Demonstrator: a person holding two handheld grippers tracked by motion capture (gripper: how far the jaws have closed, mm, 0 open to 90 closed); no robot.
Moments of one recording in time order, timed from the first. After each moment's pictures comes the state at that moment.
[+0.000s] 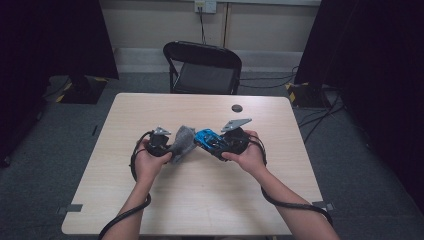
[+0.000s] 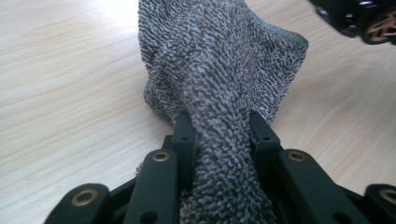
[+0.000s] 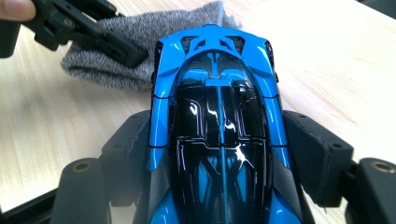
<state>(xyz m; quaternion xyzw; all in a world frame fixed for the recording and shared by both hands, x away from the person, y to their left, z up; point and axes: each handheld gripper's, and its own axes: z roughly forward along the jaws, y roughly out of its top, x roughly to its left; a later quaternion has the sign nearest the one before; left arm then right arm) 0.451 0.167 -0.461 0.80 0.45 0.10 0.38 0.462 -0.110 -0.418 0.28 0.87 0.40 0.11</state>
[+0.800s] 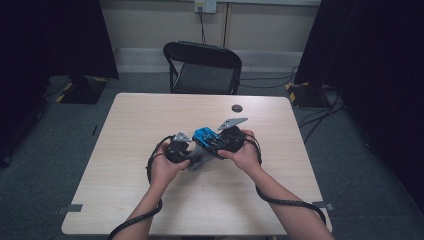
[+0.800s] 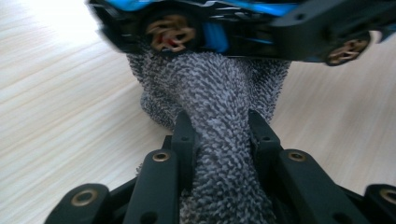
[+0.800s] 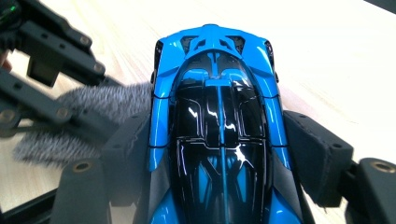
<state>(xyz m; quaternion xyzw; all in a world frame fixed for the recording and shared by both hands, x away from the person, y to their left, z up) 0.438 0.114 -0.462 0.83 0.37 0.06 0.41 0.473 -0.100 -0.428 0.30 0.86 0.39 0.11</state>
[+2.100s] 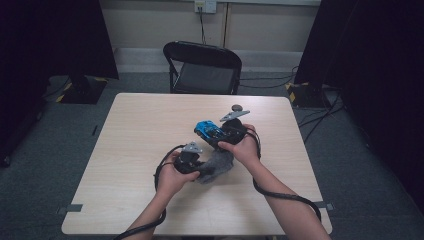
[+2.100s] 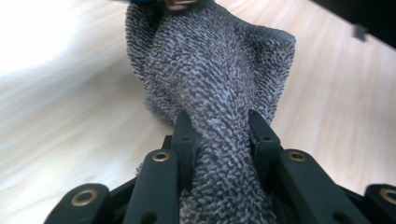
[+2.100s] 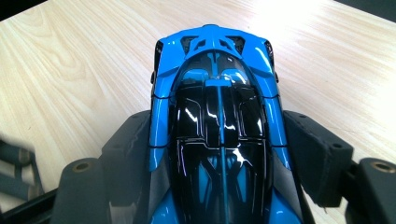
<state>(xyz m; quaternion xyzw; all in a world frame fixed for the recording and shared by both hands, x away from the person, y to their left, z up) 0.415 0.097 -0.463 0.84 0.33 0.02 0.43 0.492 -0.104 -0.421 0.34 0.84 0.40 0.11</state>
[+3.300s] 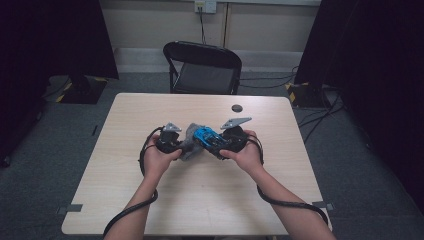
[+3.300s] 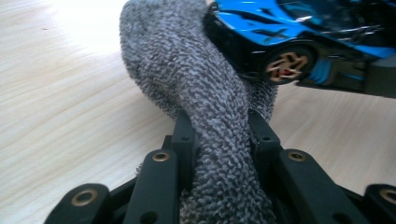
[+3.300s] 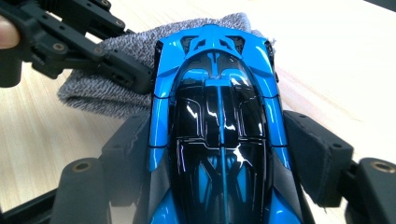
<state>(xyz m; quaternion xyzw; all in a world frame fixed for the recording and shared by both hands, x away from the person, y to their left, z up) 0.459 0.142 -0.451 0.81 0.41 0.09 0.42 0.469 -0.106 -0.423 0.31 0.85 0.41 0.10</state>
